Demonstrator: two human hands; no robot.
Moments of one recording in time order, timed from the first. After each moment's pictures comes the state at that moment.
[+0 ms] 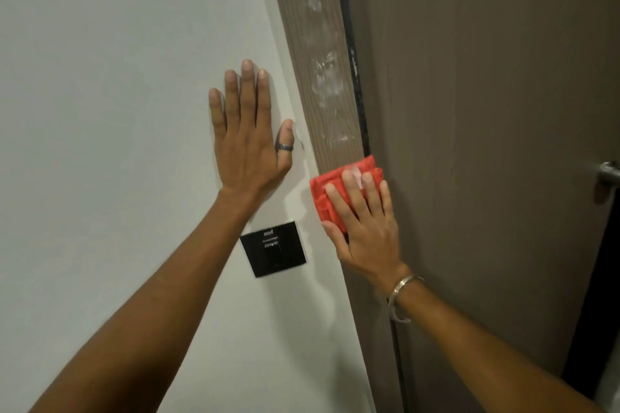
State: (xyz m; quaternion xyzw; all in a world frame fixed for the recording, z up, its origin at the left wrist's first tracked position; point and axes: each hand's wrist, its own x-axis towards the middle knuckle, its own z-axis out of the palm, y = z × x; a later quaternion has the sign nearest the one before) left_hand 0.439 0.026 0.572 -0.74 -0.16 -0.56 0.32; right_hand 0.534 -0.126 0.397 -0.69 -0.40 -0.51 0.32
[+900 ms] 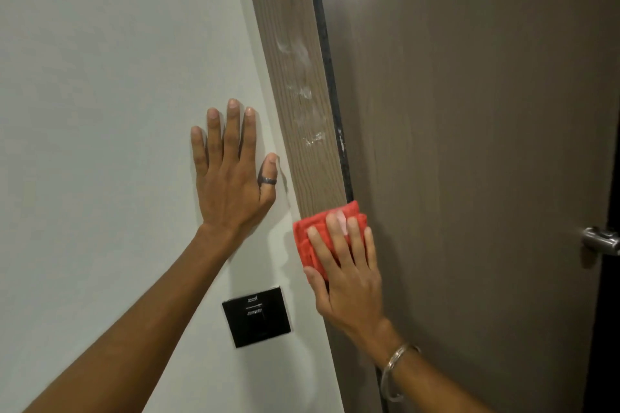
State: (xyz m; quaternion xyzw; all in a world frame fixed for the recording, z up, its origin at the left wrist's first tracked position) left_hand 0.448 0.027 0.611 -0.74 -0.18 -0.57 0.29; right_hand 0.534 -0.120 0.431 -0.69 -0.39 -0.51 0.34
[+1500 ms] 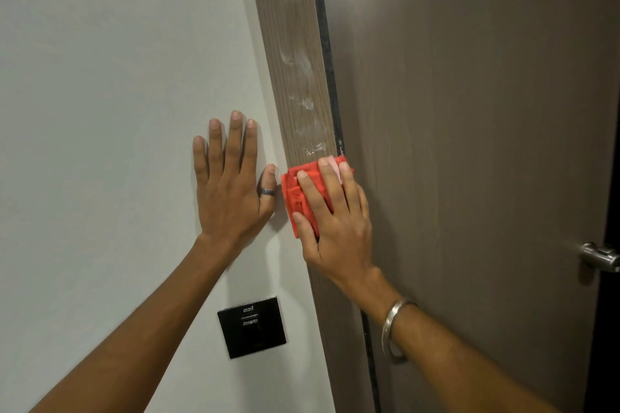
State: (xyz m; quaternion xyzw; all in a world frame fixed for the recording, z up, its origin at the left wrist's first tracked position) left_hand 0.448 0.027 0.610 -0.74 -0.18 -0.58 0.29; right_hand 0.549 -0.115 0.525 -0.63 -0.40 -0.53 0.40
